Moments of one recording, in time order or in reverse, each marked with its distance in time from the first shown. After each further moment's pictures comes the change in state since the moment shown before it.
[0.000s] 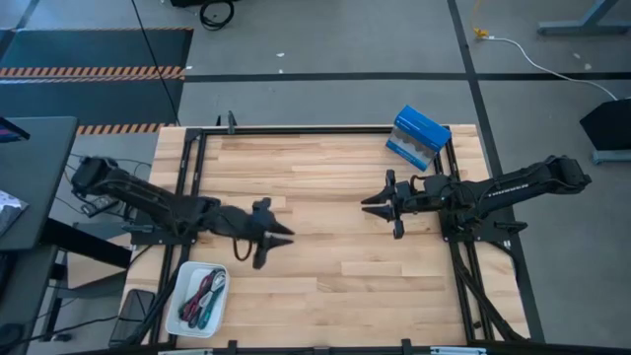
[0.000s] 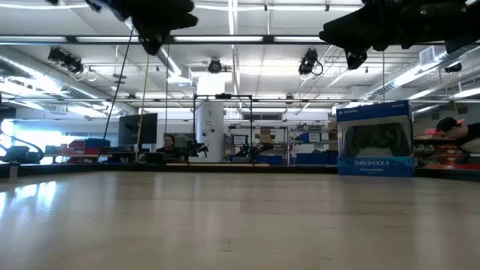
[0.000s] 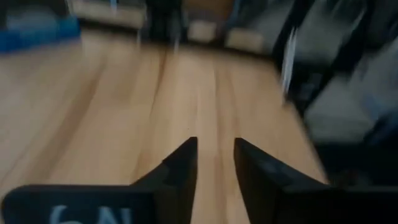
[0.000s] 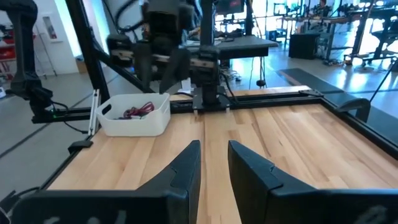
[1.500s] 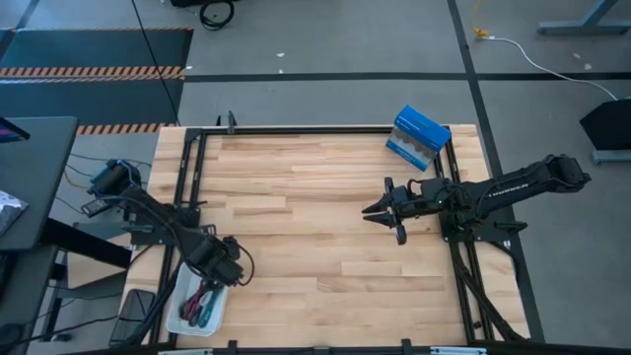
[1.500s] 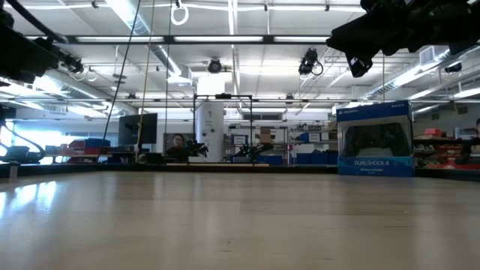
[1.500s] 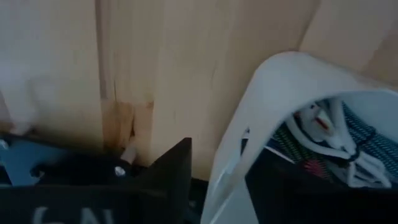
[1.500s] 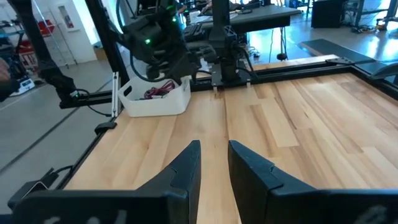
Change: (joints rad) left arm -0.347 0.250 0.184 -1.310 0.271 -0.542; right arm 0.031 0.000 0.000 -0.084 -0.046 0.086
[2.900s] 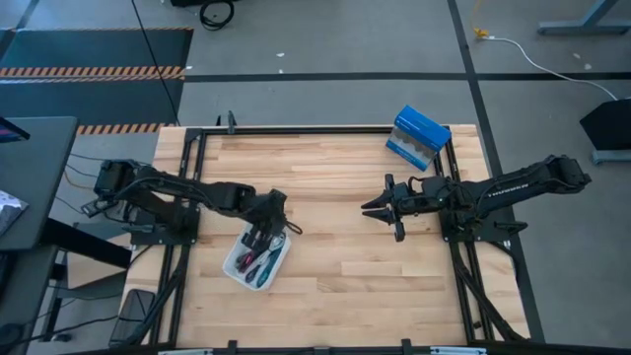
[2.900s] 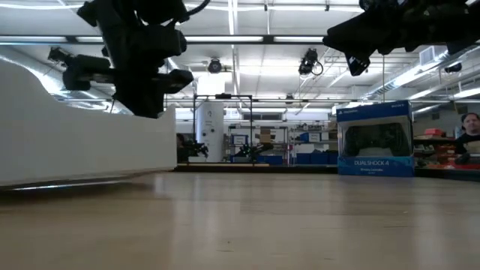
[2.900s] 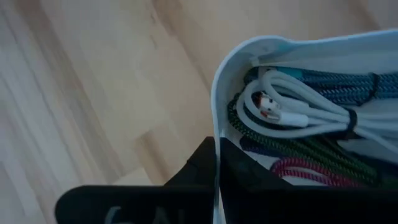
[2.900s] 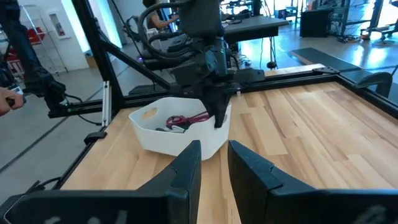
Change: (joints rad) left arm 0.587 0.017 0.011 0.624 -0.098 1.381; right arm -0.025 0.000 0.000 0.031 0.019 -0.010
